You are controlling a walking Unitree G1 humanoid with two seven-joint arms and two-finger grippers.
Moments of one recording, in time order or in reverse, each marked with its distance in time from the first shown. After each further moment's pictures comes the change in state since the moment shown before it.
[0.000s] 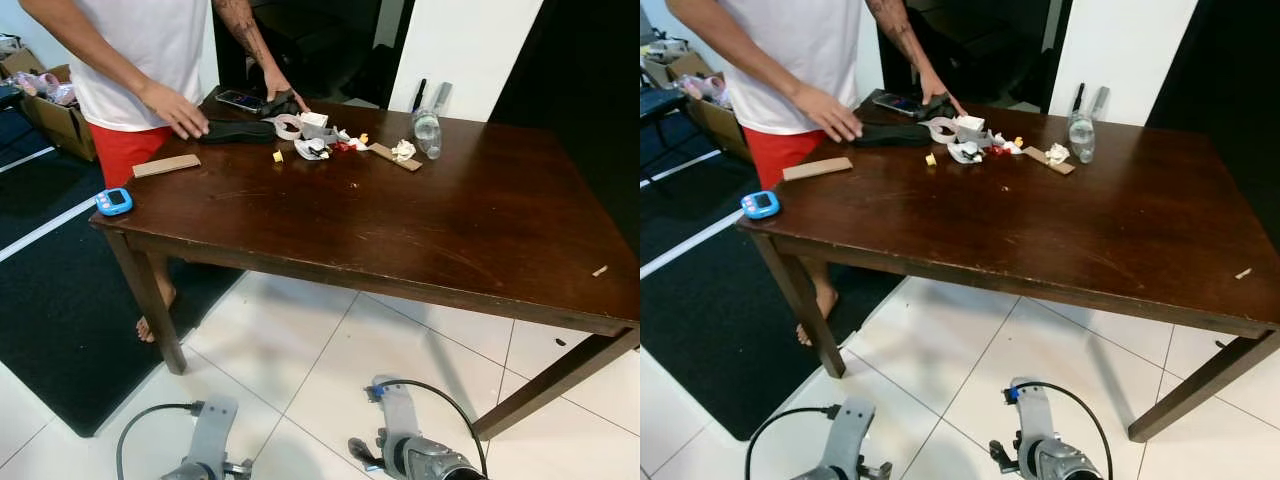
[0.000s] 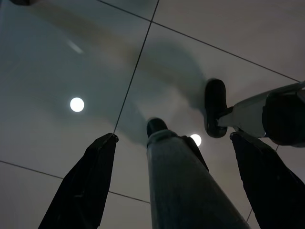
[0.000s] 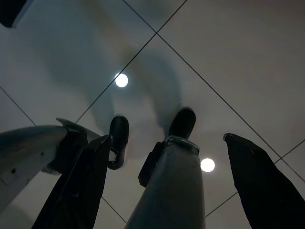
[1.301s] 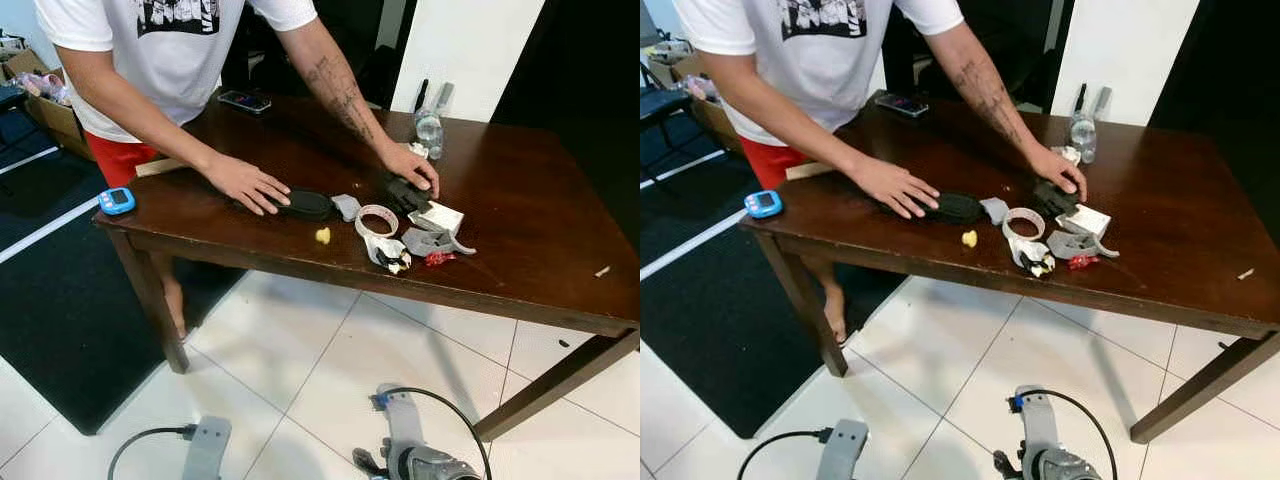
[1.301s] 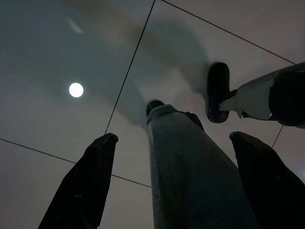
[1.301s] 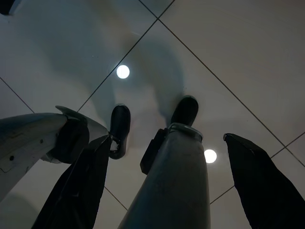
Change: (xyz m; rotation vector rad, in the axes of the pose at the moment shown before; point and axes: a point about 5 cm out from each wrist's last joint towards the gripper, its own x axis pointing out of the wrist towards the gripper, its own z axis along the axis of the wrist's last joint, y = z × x) left arm -0.005 0.003 -0.025 -0.029 0.048 0.024; right arm -0.001 -0.001 -0.013 0.008 0.044 0.000
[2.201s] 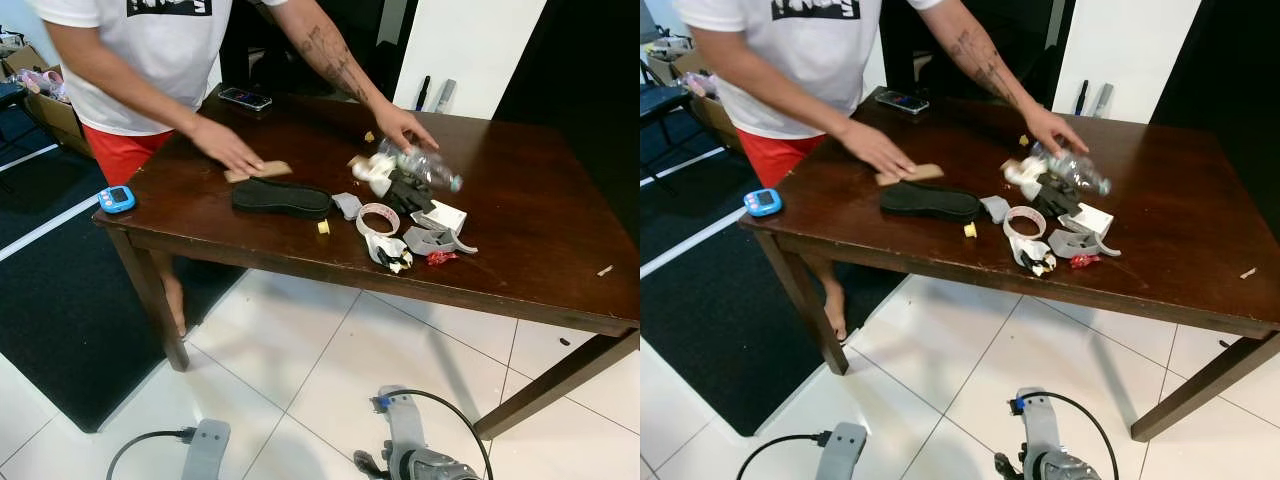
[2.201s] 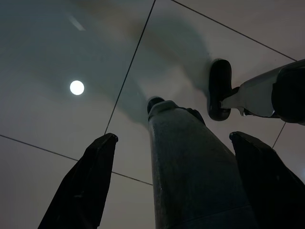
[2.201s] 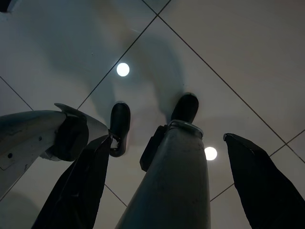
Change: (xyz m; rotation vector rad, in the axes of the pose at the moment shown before) left arm 0.000 0.000 -0.003 -0.001 0.002 0.007; right arm 0.000 -0.001 -0.002 0.000 0.004 -0.003
